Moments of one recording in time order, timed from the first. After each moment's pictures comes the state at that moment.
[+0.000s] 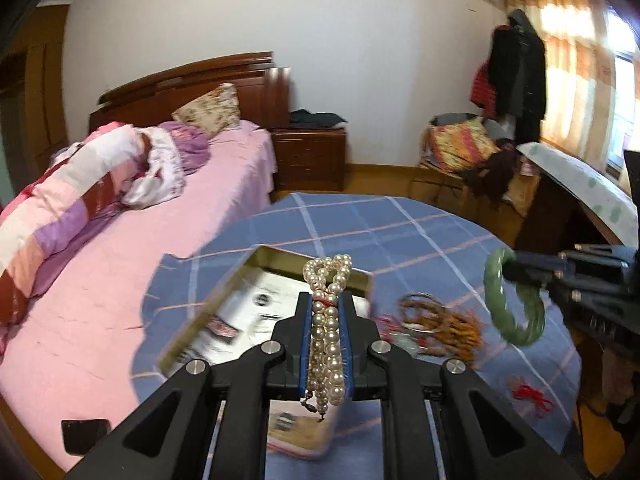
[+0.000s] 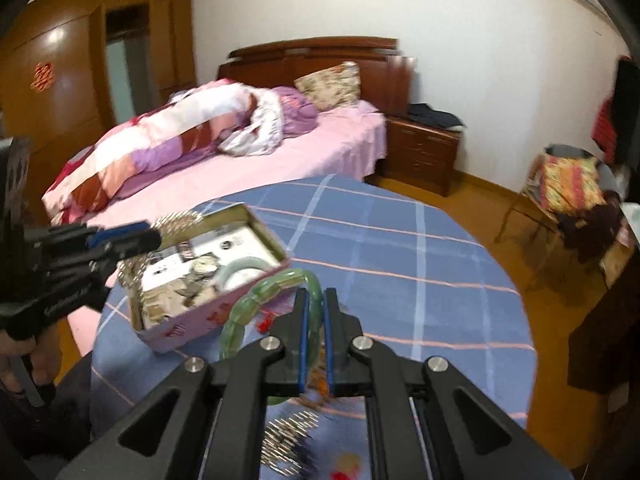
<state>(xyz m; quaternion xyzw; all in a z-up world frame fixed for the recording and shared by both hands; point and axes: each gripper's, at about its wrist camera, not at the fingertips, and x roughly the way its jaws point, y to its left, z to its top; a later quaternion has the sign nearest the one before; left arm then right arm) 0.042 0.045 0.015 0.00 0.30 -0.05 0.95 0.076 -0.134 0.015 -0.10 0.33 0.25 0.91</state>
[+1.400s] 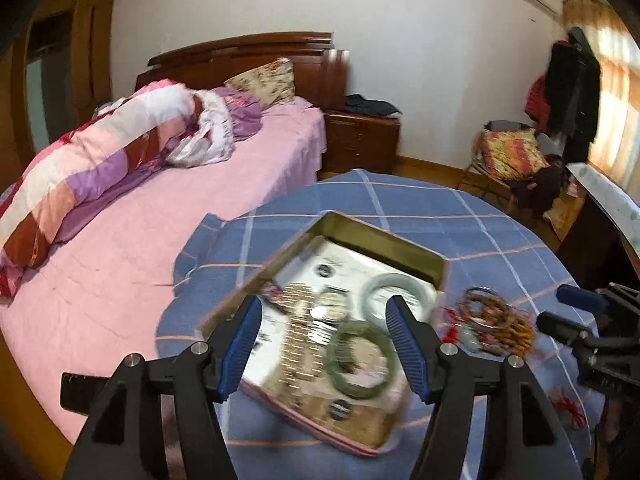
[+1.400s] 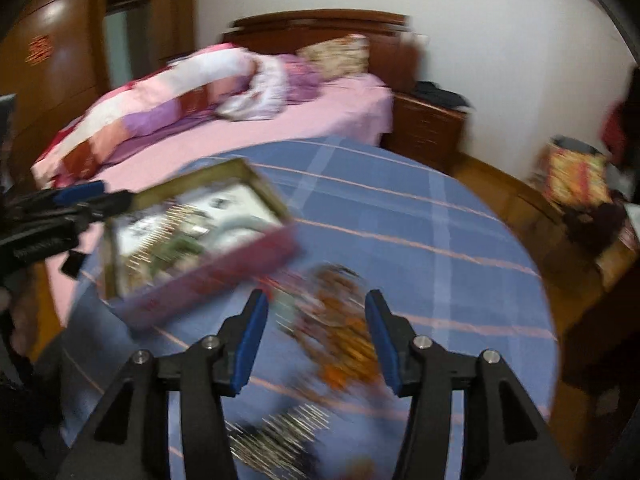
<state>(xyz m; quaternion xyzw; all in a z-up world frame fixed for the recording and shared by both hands) 0.043 0.069 -0.013 -0.04 0.33 0.02 0.94 0.074 -0.152 -0.025 -0.12 0.37 0.21 0.90</state>
